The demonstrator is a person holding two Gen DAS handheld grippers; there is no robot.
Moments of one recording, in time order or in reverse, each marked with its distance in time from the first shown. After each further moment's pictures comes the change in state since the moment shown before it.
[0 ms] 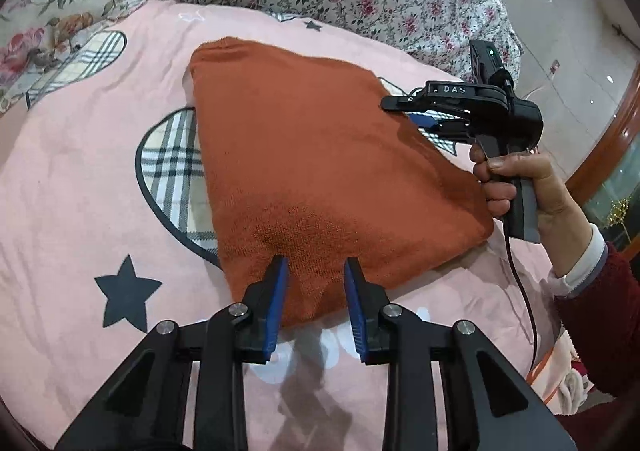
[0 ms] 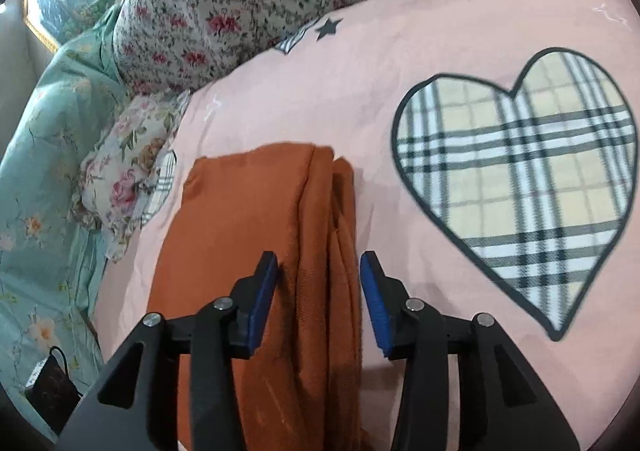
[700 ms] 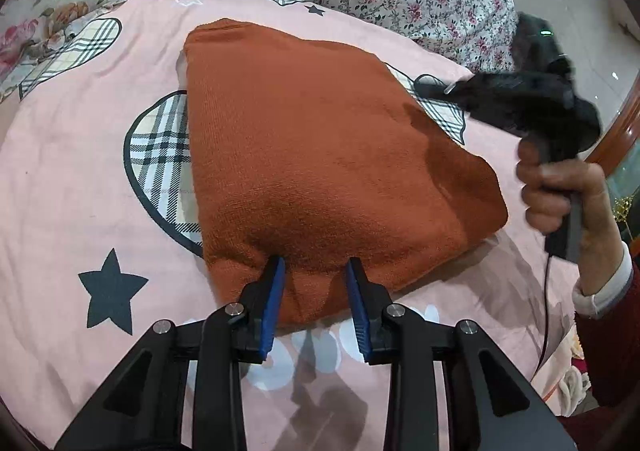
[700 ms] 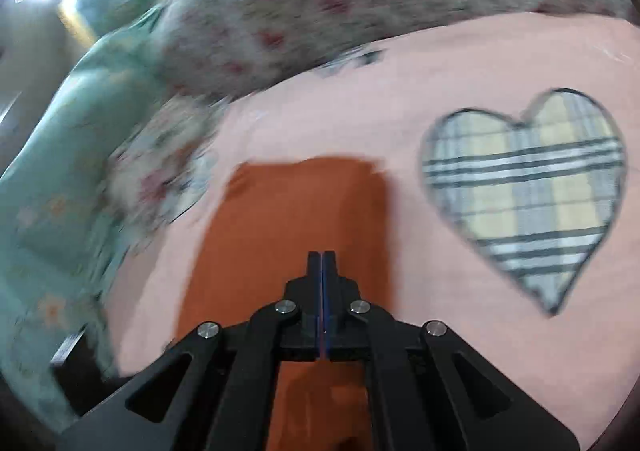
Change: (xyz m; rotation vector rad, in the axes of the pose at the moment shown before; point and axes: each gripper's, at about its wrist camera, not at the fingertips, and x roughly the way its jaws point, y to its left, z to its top) left arm 0.017 -0.003 0.002 -0.001 0.042 0.012; right arm -0.035 0.046 -0.028 -0.107 -0.043 0.052
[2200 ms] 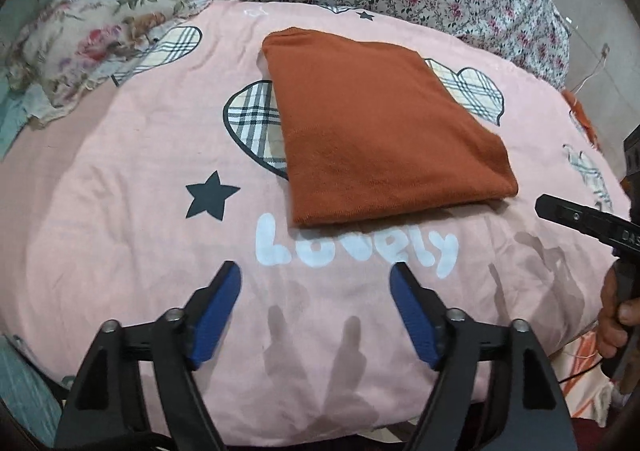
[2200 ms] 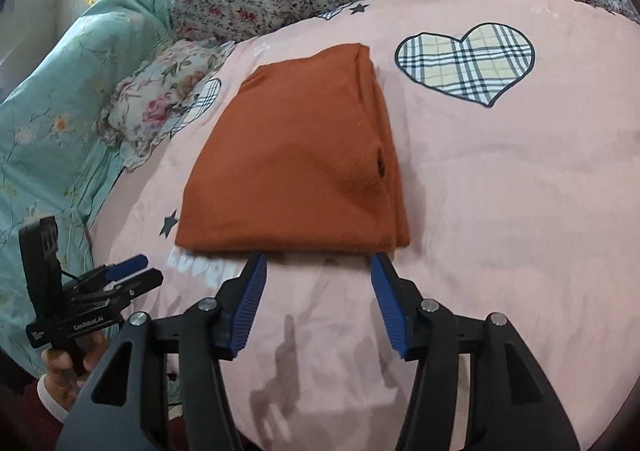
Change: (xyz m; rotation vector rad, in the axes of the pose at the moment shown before) left arm -0.068 -0.015 -0.054 -0.009 -0.012 0.276; right arm -0.082 0.035 -0.149 -0.006 0.026 -0.135
